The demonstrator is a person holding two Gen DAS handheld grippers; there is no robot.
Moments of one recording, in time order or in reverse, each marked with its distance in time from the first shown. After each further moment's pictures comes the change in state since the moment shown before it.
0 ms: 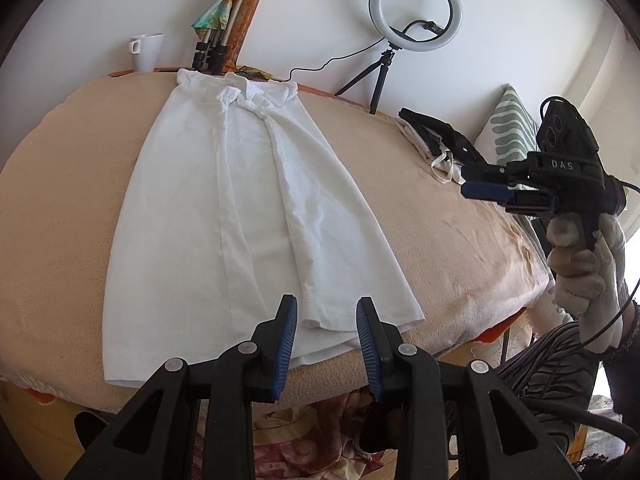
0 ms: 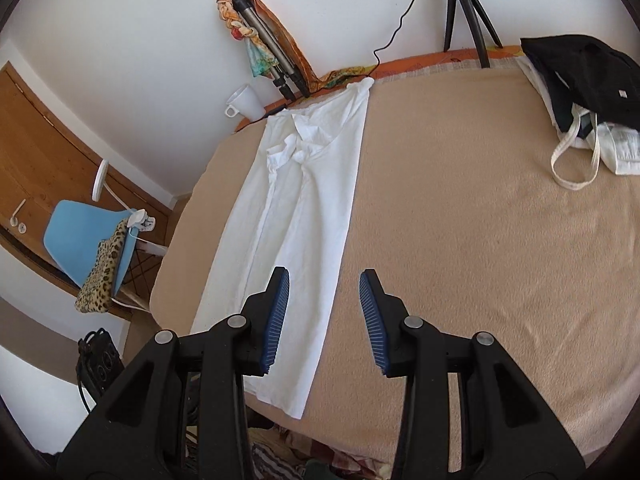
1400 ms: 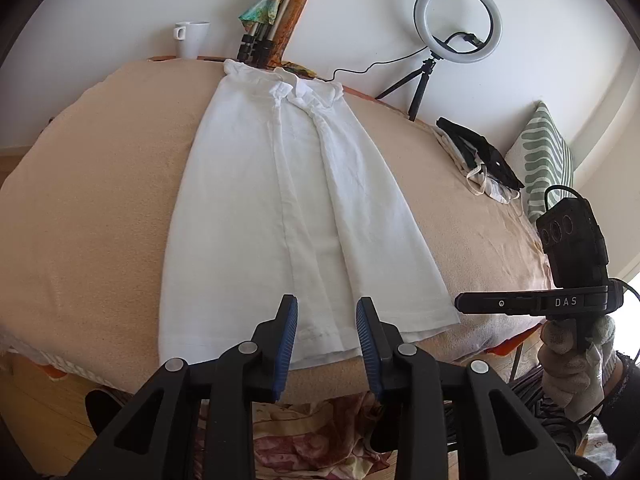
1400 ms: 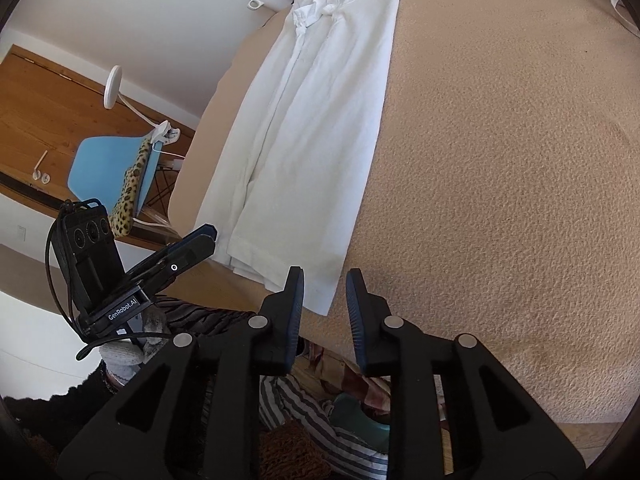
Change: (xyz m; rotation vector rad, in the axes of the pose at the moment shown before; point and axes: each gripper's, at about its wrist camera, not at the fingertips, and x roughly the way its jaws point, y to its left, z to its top) left arm -0.026 0.036 -0.004 -0.078 -0.008 0.104; right arm 0.077 0.002 -0.091 -0.016 0.259 0.166
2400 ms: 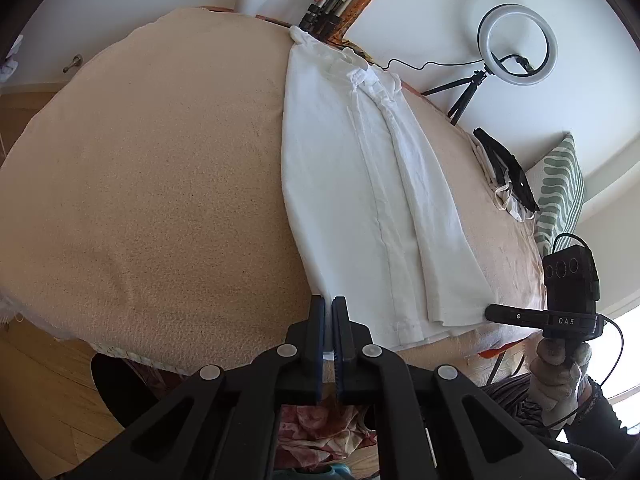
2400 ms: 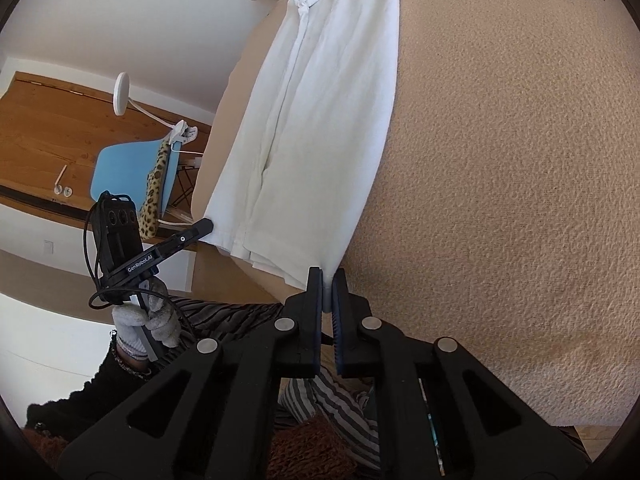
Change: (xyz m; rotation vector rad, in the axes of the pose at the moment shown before) left arm -0.010 0.080 0.013 -0.179 0.122 -0.056; right arm 0.013 -0.017 -0.005 0.077 0.039 0.140
